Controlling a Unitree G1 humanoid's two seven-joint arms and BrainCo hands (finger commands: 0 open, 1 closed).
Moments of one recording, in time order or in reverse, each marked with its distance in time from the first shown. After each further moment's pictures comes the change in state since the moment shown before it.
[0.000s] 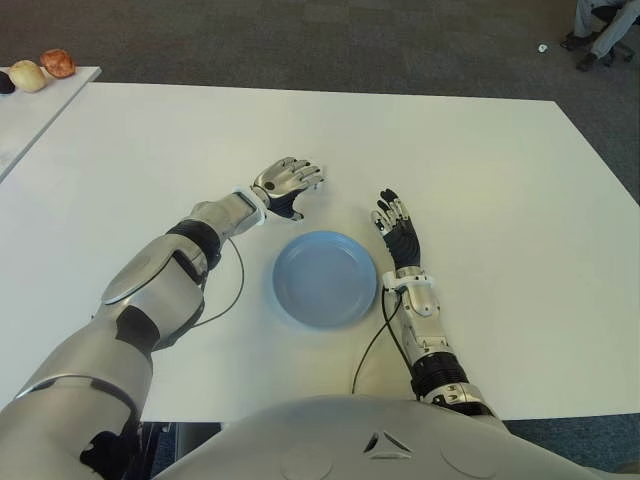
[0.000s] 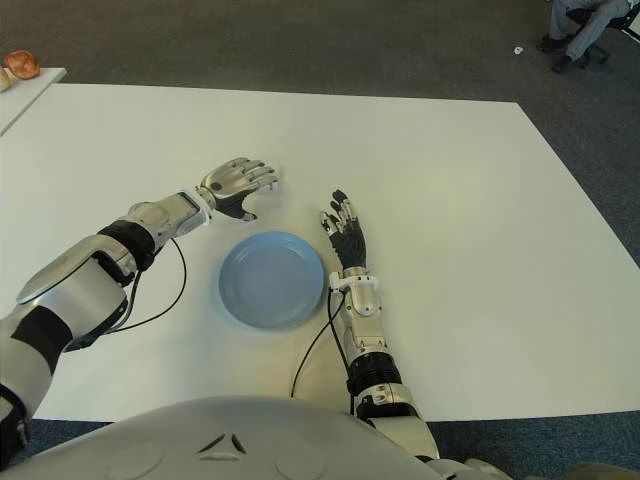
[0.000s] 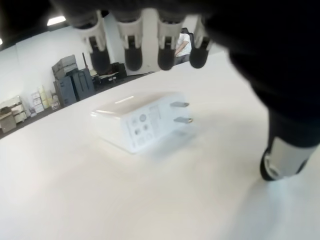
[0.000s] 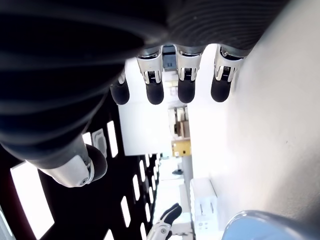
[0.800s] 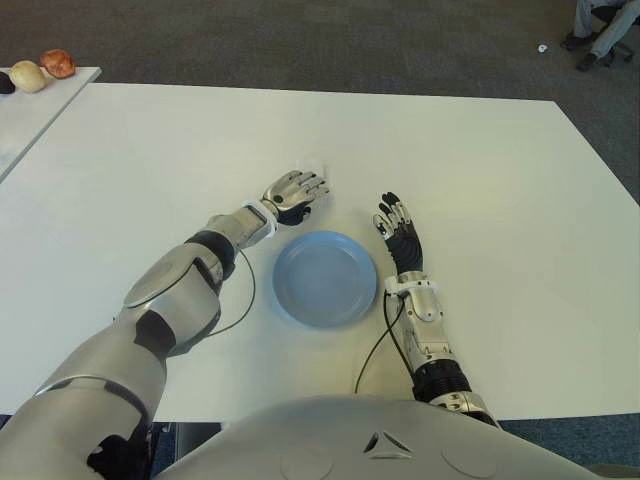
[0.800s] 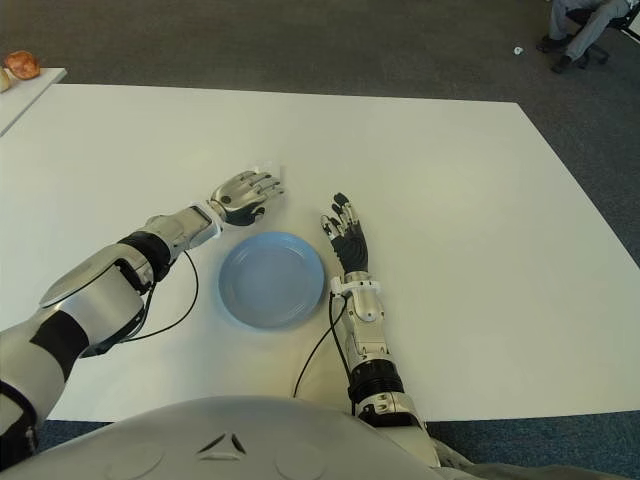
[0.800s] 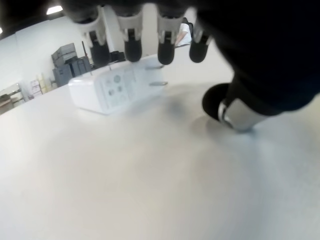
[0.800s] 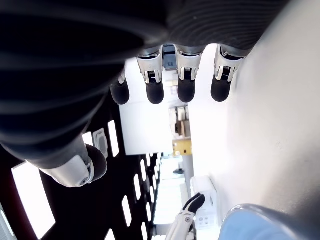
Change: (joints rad) left arm 0.025 -0.092 -0.013 0.081 -0.050 0.036 -0.036; right arm 0.049 -0.001 0.001 -0.058 0.001 0.008 0.016
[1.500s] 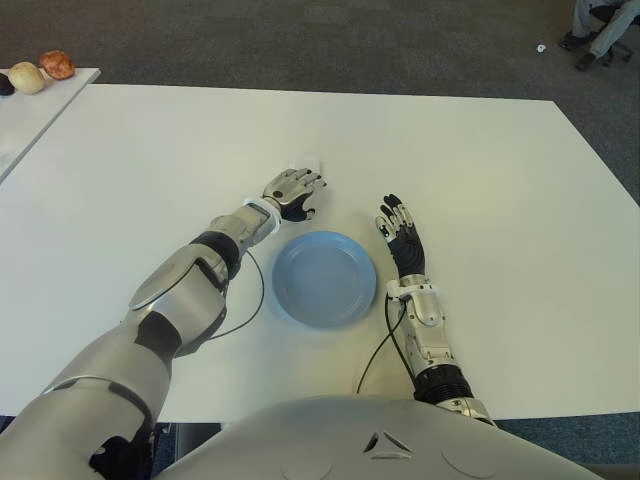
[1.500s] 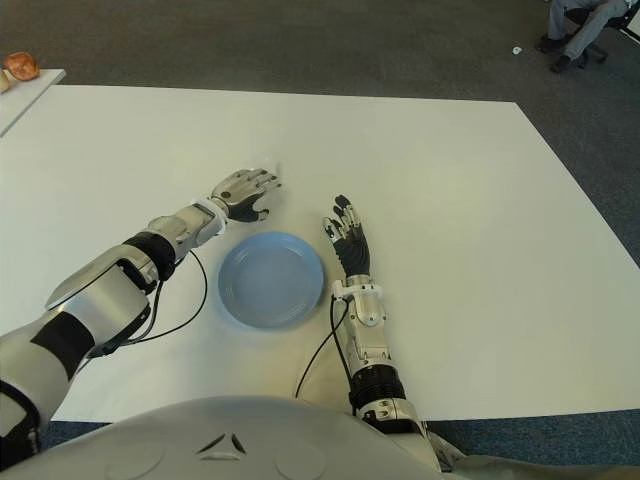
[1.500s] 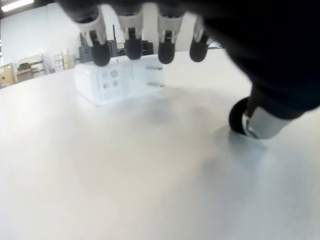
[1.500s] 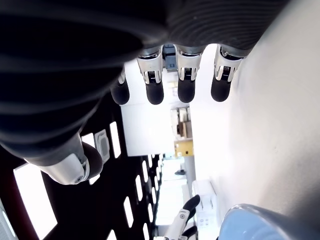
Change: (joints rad) left arm 0.012 -0.018 0.082 -0.005 -0.119 0.035 -0.110; right arm 0.026 0.000 -0.001 -0.027 -0.002 -0.002 0.004
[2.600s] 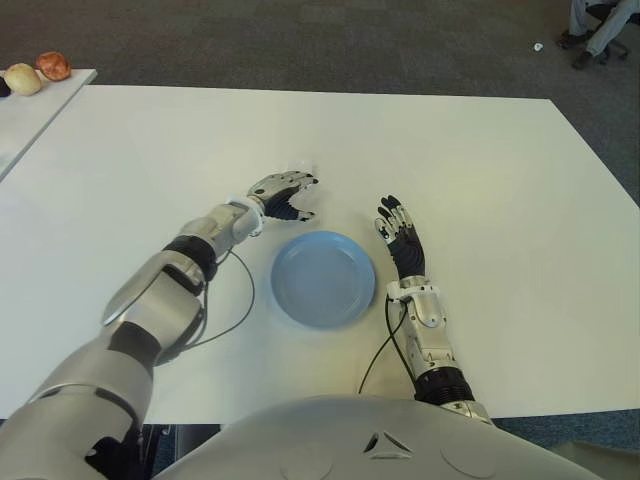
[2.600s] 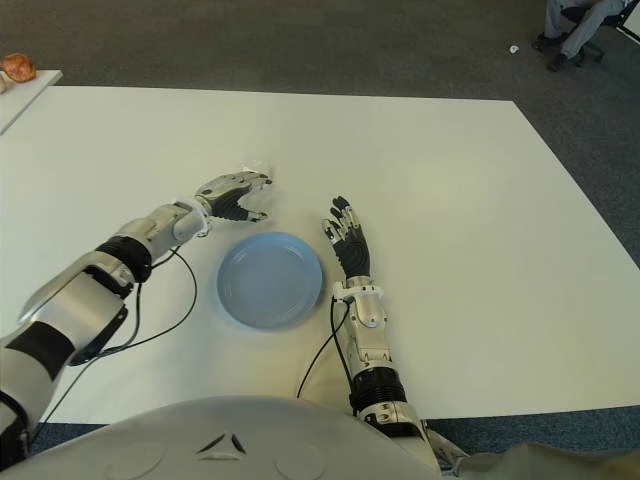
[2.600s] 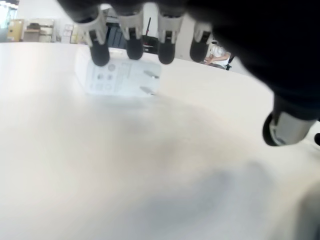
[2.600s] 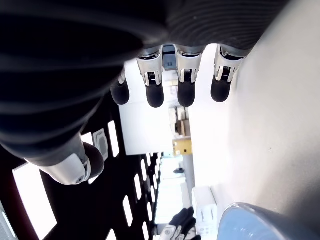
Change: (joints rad) left arm 0.082 0.179 0.158 -0.218 -0.233 -0.207 -0.310; right arm 0.004 -0.001 -0.004 -0.025 0.012 0.009 0.032
